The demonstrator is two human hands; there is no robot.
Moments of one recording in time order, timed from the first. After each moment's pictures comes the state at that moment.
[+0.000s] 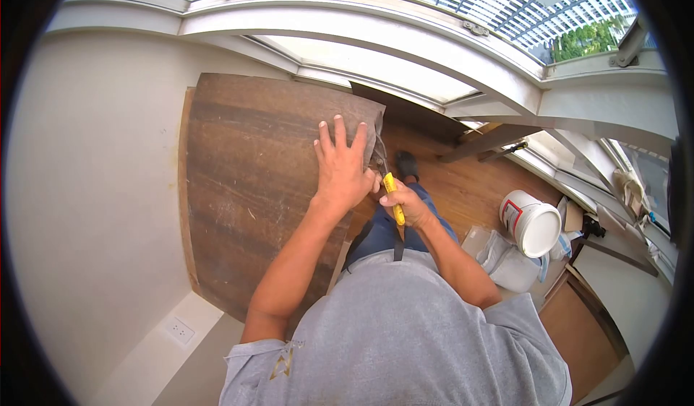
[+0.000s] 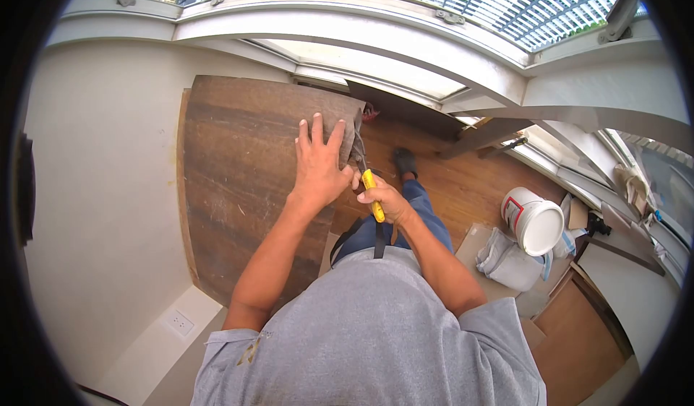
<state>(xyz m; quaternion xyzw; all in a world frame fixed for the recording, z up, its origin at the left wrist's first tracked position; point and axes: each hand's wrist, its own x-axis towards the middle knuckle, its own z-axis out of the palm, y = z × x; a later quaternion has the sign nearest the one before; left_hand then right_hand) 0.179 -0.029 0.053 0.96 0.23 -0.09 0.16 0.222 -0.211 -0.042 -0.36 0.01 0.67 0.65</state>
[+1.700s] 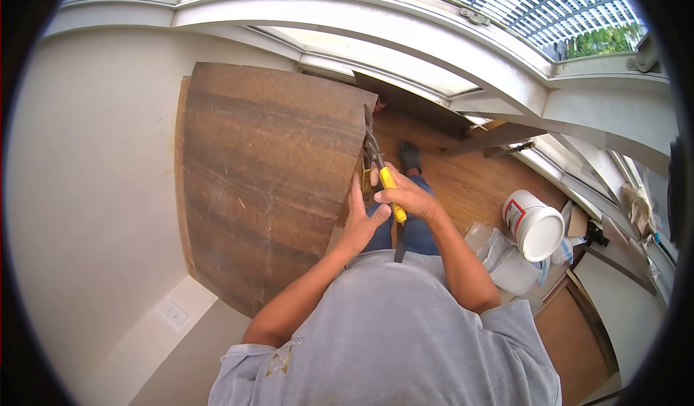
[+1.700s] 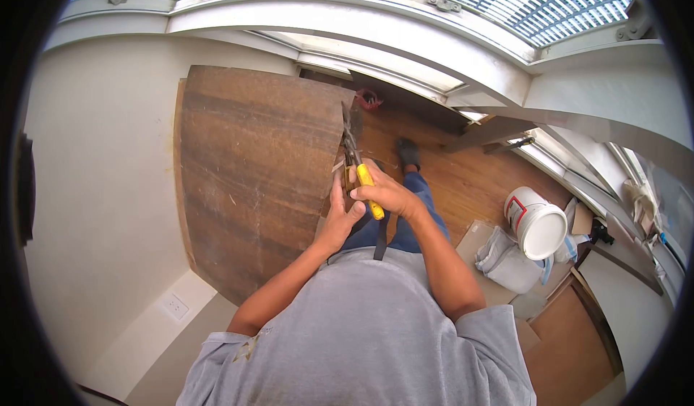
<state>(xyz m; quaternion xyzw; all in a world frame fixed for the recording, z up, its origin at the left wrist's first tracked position) 0.100 -0.135 0.003 0.64 0.41 -0.06 0.64 0.264 -0.221 -0.042 -0.48 -0.21 0.65 0.55</state>
